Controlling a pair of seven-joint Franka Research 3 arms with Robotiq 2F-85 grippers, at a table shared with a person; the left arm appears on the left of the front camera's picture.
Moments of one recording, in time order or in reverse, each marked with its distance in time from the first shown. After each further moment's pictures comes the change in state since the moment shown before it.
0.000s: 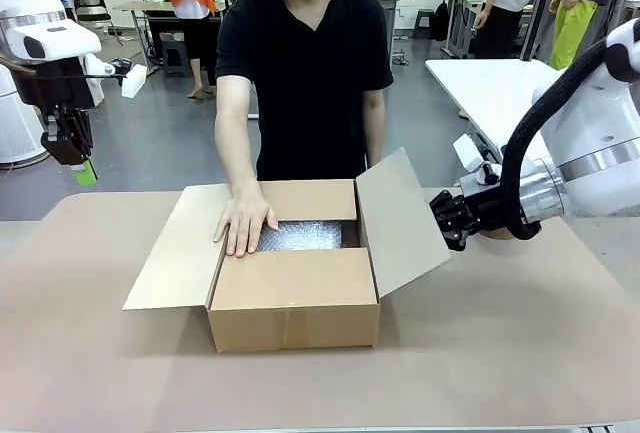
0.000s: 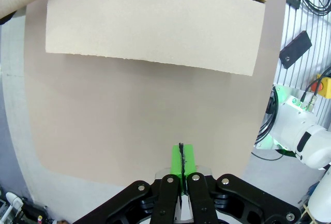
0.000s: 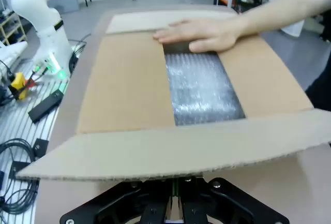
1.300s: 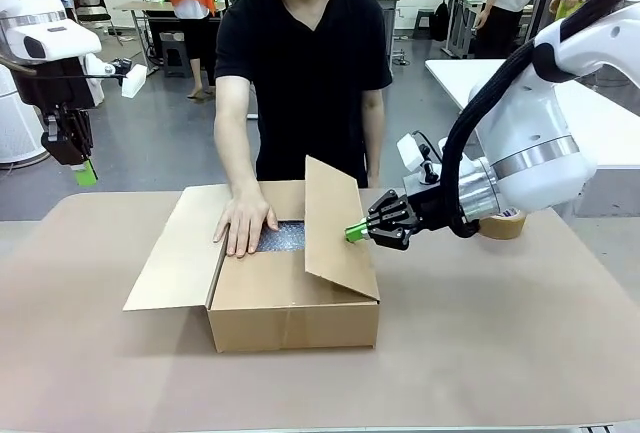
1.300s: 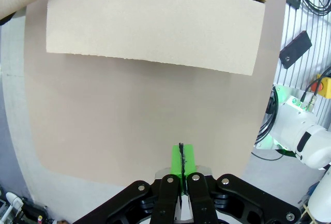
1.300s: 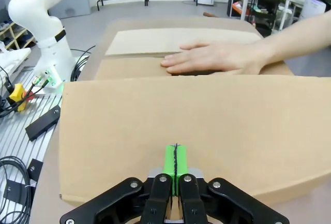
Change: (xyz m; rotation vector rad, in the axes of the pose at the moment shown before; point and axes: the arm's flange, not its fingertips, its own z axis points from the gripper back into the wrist) left arm 0.000 0.000 0.000 0.000 0.000 0.000; right arm 0.028 -0.005 -0.079 0.057 -0.020 0.017
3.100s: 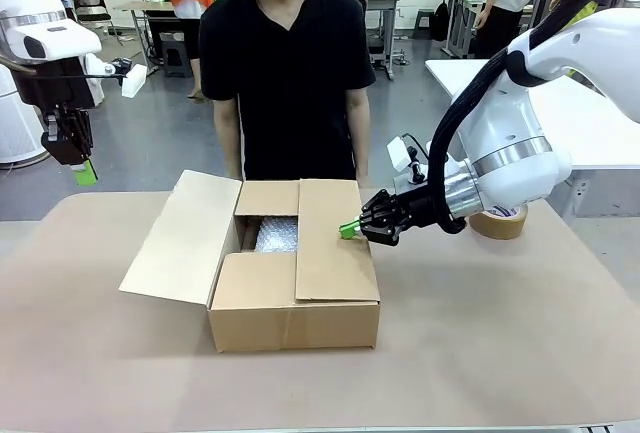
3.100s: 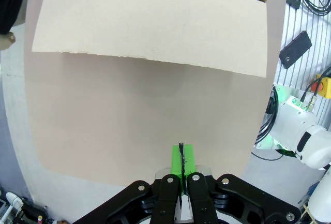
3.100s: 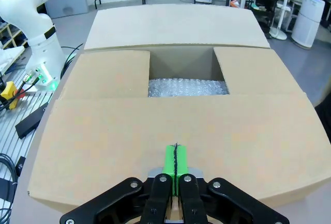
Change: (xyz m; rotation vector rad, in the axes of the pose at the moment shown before) left arm 0.000 0.000 0.000 0.000 0.000 0.000; right arm -0.010 -0.029 -0.016 -0.001 0.002 0.003
